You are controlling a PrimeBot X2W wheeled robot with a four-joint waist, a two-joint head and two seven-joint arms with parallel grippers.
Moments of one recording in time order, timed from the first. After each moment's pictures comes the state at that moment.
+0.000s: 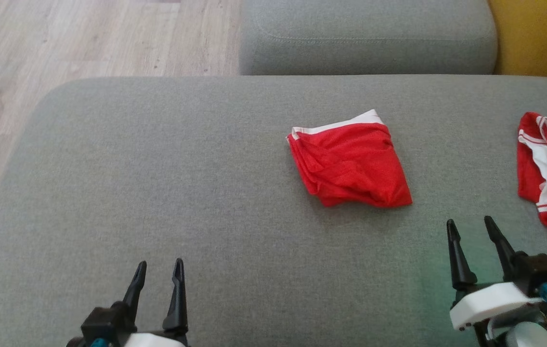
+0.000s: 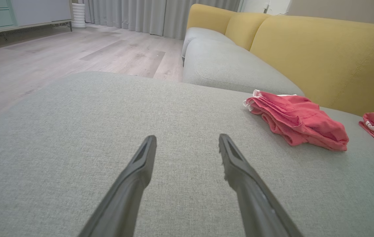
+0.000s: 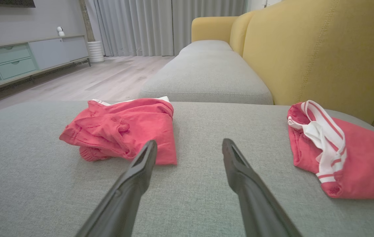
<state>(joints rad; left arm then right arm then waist) 0.20 0.05 -0.24 0.09 -0.23 0.10 -0.26 0.01 -0.10 -0.01 0.31 0.09 0.13 -0.20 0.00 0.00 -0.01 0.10</state>
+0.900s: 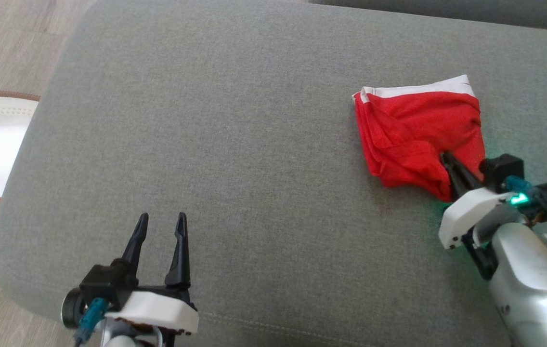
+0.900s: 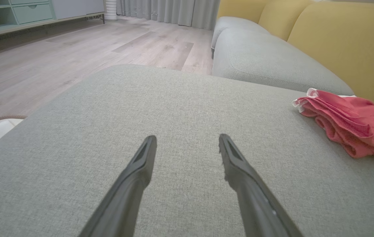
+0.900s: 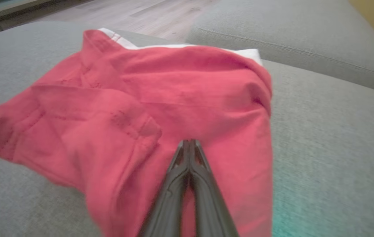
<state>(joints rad) 0.06 0.05 -0.24 0.09 -0.21 0.07 -0.26 -0.49 -0.23 0.24 0.81 0.15 0.13 -0.13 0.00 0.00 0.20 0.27</state>
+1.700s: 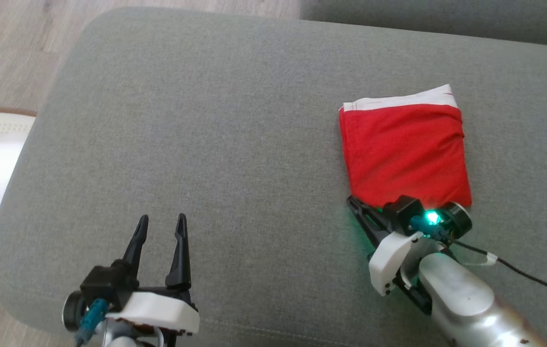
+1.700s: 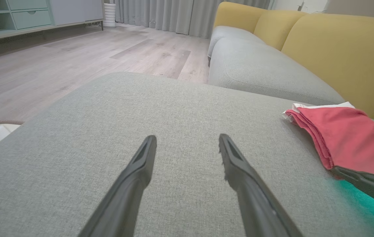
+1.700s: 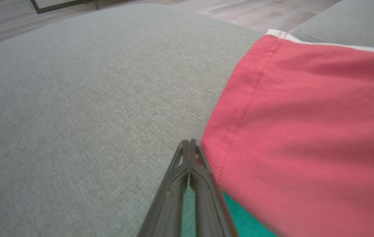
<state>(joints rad) 0.06 0.05 -0.25 0.09 -0.22 0.09 -0.26 -0.50 -0.17 0.68 0.86 0.24 0.13 -0.22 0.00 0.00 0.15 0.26</state>
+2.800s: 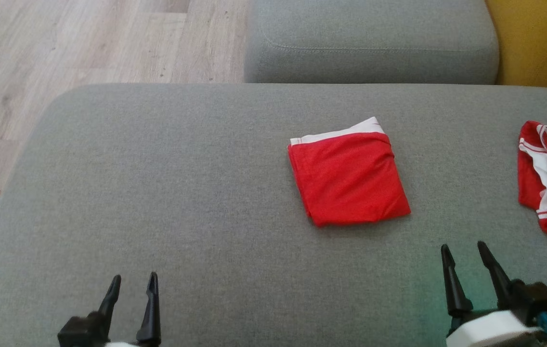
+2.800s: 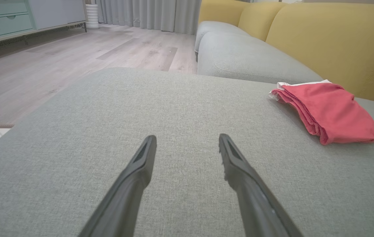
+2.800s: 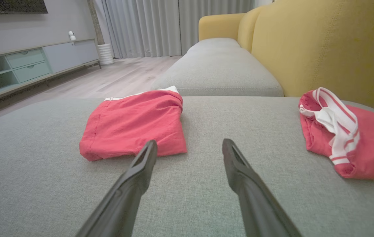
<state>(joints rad) 0.21 0.05 -0.10 0.17 -0.16 0.00 -0.26 0.09 -0.12 0.04 0.31 0.14 0.13 -0.25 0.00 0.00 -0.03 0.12</state>
